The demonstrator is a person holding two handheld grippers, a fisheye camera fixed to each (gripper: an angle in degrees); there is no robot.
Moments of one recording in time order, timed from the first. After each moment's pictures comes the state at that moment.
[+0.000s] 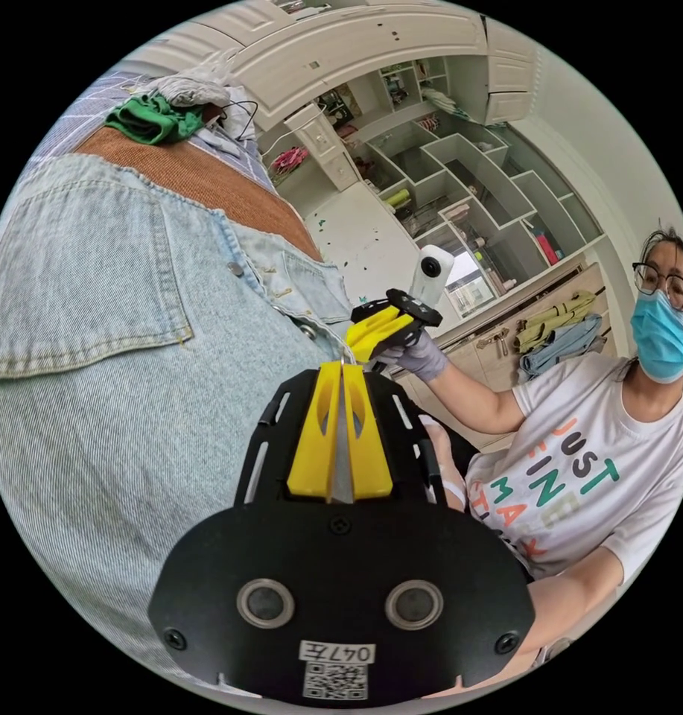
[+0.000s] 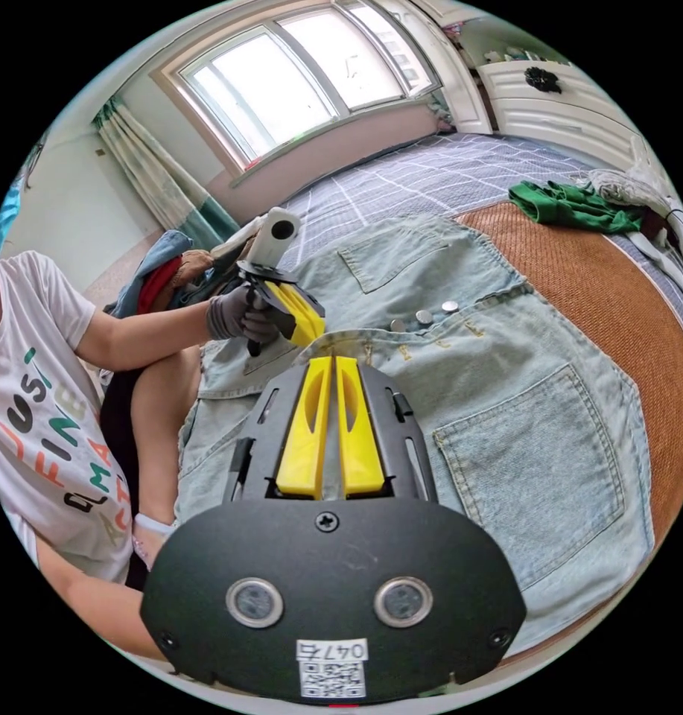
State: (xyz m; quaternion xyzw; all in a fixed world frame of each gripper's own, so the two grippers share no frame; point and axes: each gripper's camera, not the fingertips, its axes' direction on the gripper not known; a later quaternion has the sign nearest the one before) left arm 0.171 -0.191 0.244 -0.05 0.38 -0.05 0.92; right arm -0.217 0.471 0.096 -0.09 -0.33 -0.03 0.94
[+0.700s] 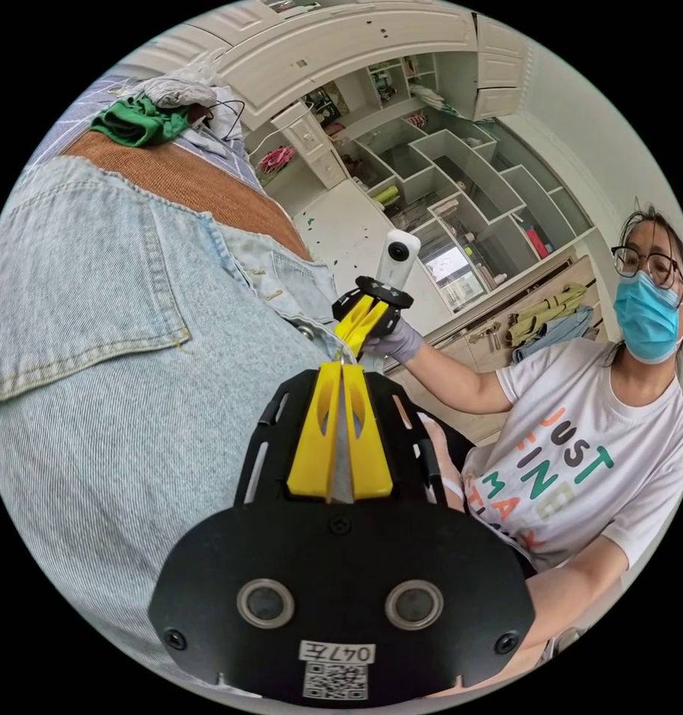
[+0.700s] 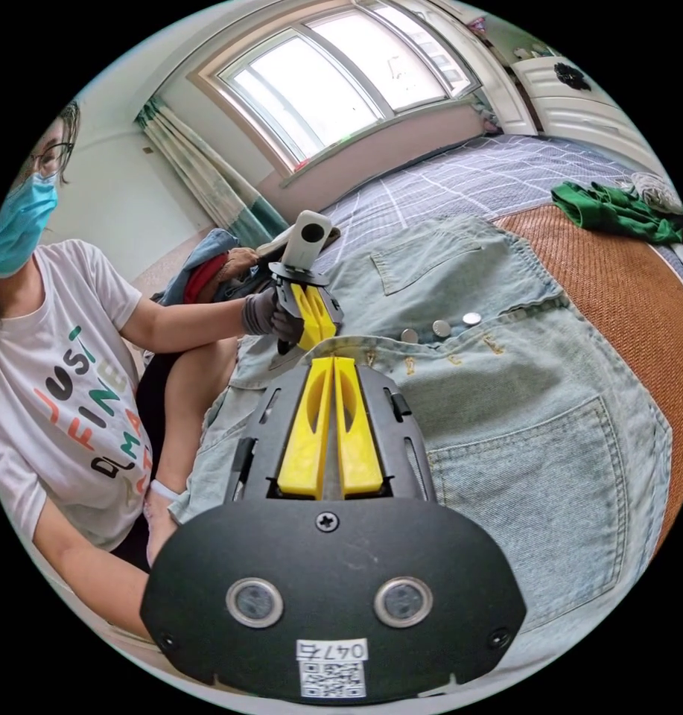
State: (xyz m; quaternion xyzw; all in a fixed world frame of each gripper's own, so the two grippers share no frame) left arm 0.203 -0.208 0.240 -0.05 0.40 -0.03 0.91; right arm -0.233 0.491 0.207 -0.08 -0.43 -0.06 0.90
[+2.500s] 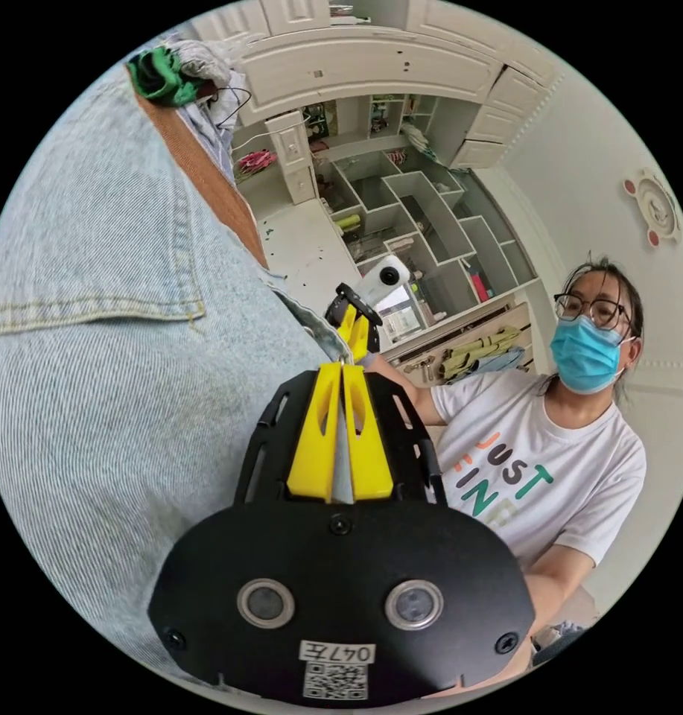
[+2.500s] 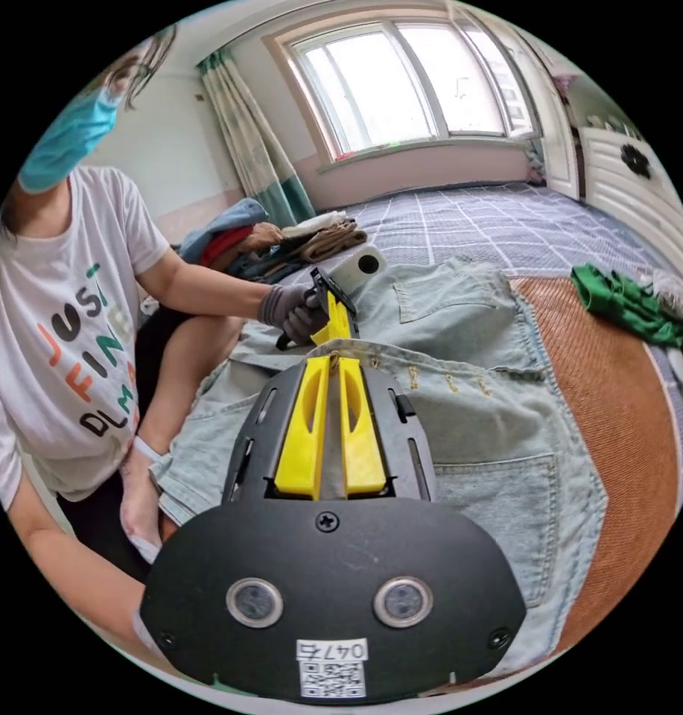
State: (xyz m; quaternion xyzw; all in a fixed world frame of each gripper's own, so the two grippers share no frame) left arm 0.215 -0.233 0.323 -0.02 0.55 -0.13 0.83; right arm -0.181 0.425 0.092 -0.04 -0.37 -0.20 0.91
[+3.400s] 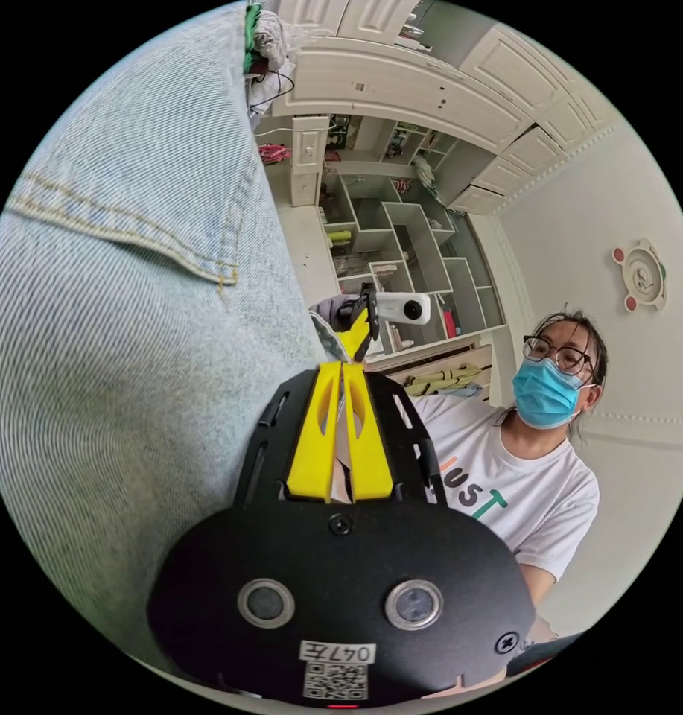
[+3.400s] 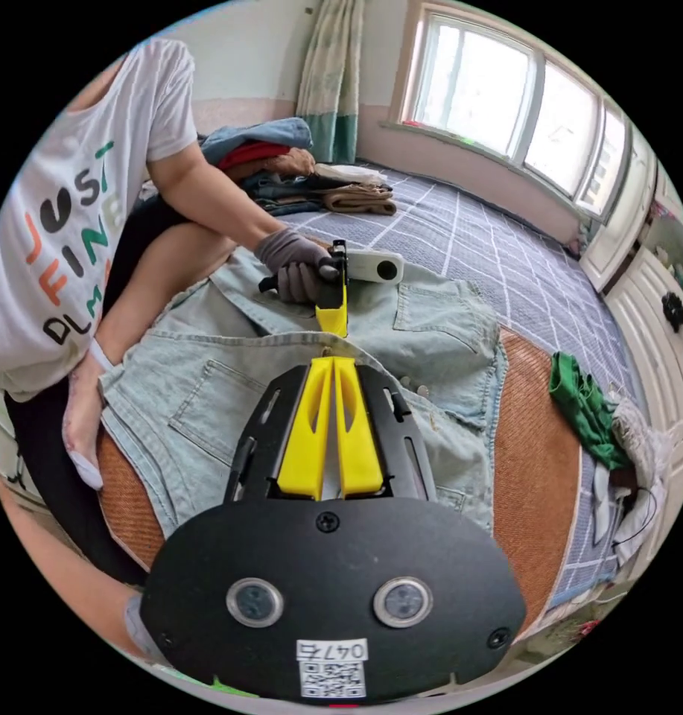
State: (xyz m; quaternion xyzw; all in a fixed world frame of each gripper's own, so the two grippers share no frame) left arm 0.227 -0.220 0.395 -0.02 0.59 -0.20 0.78; right arm -0.177 0.354 -0.045 -0.04 -0.26 -0.41 0.87
